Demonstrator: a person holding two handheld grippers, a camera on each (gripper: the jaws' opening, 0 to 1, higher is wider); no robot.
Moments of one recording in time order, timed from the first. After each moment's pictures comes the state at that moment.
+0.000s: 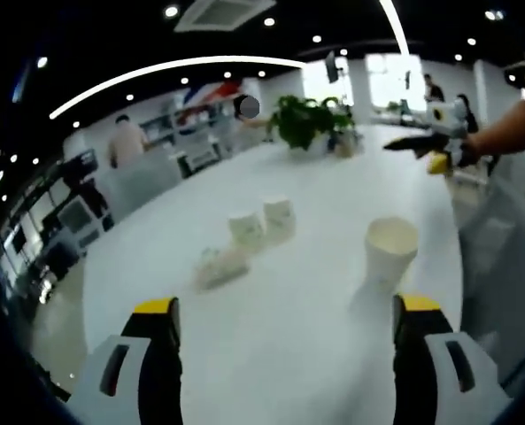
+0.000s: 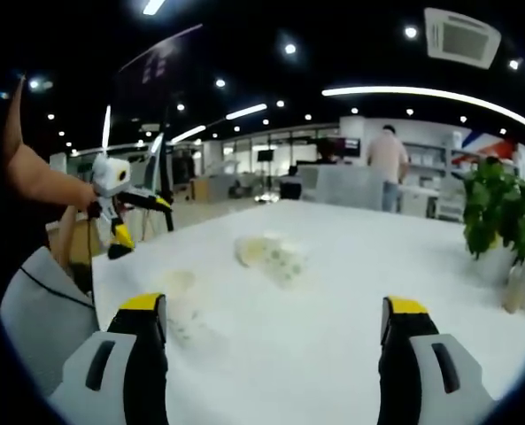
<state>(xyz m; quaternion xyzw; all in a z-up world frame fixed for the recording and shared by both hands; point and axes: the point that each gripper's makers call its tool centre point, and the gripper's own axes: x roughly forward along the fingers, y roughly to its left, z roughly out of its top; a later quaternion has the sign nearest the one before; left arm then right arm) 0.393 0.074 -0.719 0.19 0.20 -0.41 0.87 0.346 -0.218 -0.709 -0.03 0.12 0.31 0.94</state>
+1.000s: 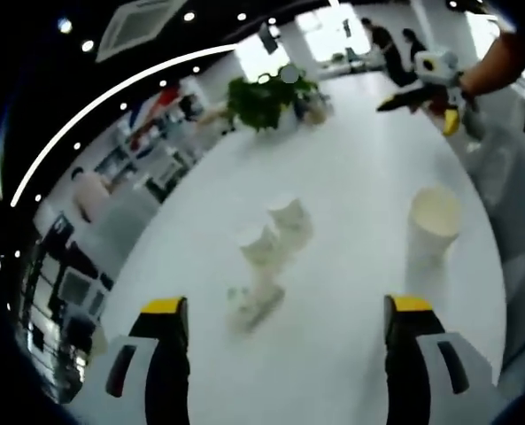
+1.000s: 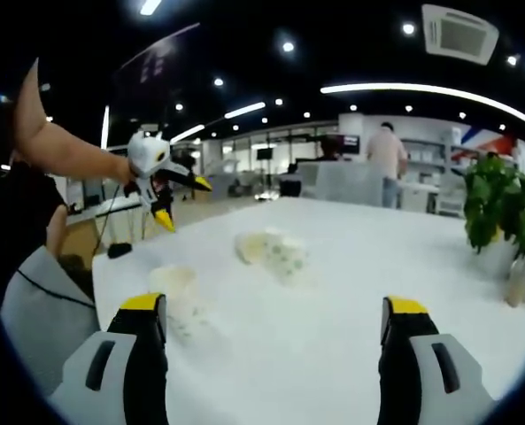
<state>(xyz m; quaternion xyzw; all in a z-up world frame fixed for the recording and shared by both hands) 0.470 0.043 -0.710 0.36 0.19 -0.47 0.79 0.347 -0.217 -0.718 -0.02 0.12 0.31 0.94</state>
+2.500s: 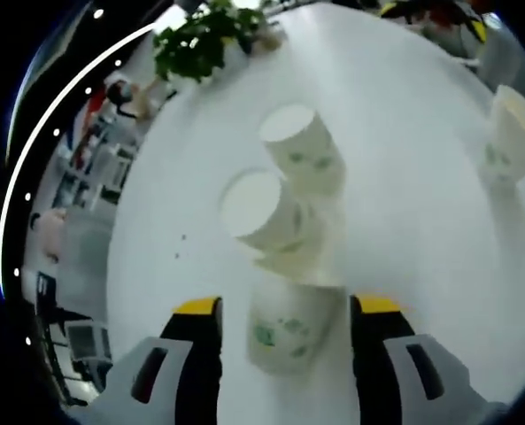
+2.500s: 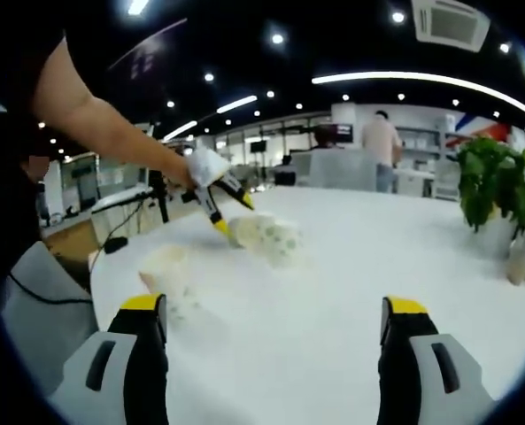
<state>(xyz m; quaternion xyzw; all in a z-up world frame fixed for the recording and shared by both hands) 0.561 0.006 -0.804 0.51 0.25 -0.50 0.65 0.339 -0.229 -0.747 -0.01 0.15 0.30 0.94</state>
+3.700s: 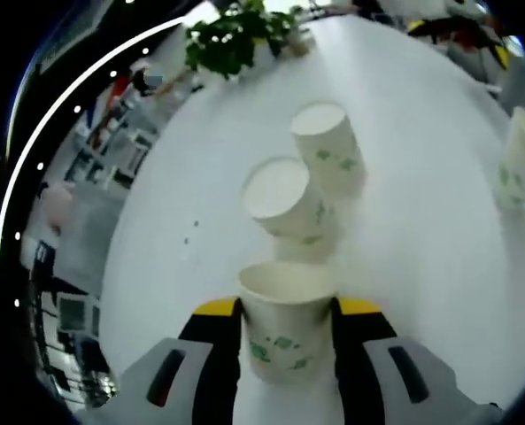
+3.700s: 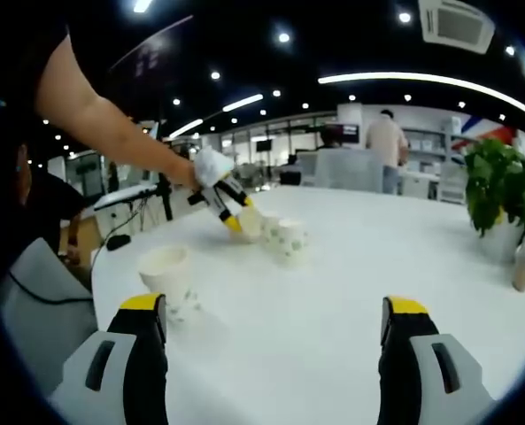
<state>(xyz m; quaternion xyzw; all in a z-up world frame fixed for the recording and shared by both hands) 0.575 0.021 -0.794 0.44 0.26 -0.47 0.72 0.345 -0.222 -0.745 -0.01 0.15 0.31 0.94</state>
